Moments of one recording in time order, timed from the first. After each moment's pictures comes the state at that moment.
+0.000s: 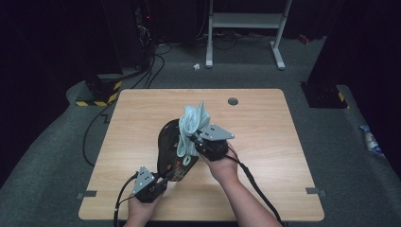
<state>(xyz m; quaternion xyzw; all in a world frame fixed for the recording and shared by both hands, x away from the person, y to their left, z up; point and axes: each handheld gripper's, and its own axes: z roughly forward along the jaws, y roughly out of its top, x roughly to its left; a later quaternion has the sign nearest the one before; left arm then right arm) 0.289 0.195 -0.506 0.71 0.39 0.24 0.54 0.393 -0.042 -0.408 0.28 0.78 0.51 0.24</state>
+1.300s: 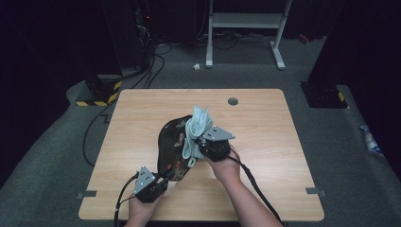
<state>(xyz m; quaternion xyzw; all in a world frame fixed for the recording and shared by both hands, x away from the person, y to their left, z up) 0.290 0.194 -0.508 0.71 0.39 0.24 0.54 0.403 -0.049 -0.433 0.30 0.79 0.49 0.23</state>
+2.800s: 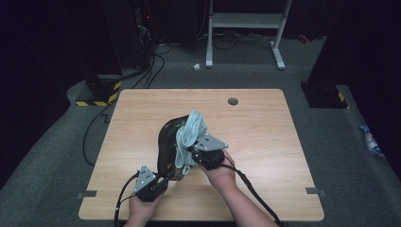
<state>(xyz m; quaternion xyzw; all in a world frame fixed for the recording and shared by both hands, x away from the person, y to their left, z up) 0.293 0.194 -0.509 0.71 0.40 0.23 0.53 0.378 -0.033 -0.434 0.25 0.80 0.50 0.23</state>
